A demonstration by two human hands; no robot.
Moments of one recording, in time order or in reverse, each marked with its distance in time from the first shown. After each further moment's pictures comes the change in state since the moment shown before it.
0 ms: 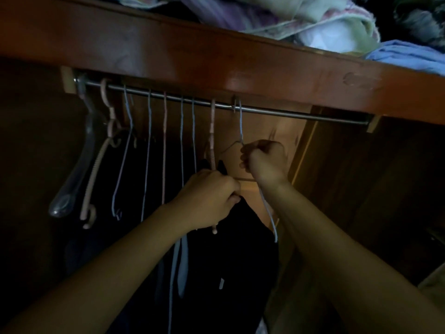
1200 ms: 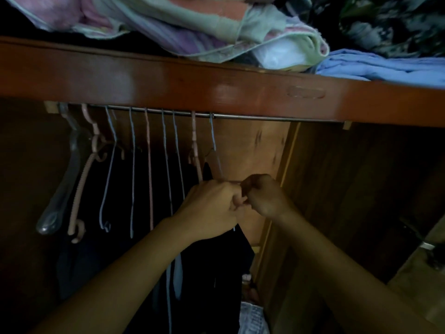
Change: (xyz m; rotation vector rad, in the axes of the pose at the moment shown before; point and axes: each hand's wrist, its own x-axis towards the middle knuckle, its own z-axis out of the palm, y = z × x) left_hand 0.004 0.038 0.006 -0.174 0.104 -0.008; right_hand 0.002 0.057 -0.053 -0.444 -0.305 0.049
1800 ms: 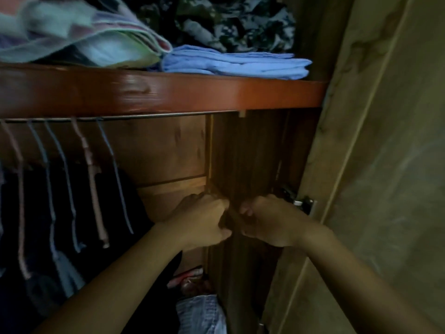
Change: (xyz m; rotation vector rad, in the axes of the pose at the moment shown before) left_hand 0.050 0.115 0.096 0.095 -0.338 0.269; right_hand -0.143 0.071 -0.153 -0.627 -0.149 0.060
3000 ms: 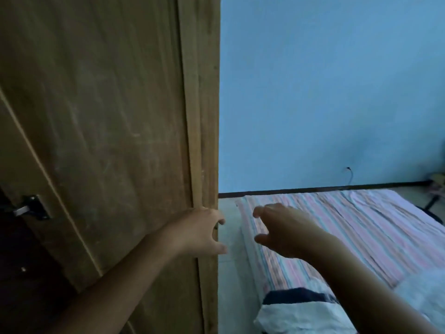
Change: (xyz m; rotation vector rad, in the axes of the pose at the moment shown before) left_hand -0.010 0.320 0.078 -0.248 -0.550 1.064; right_hand -0.377 0.016 0.053 -0.086 0.172 1.285
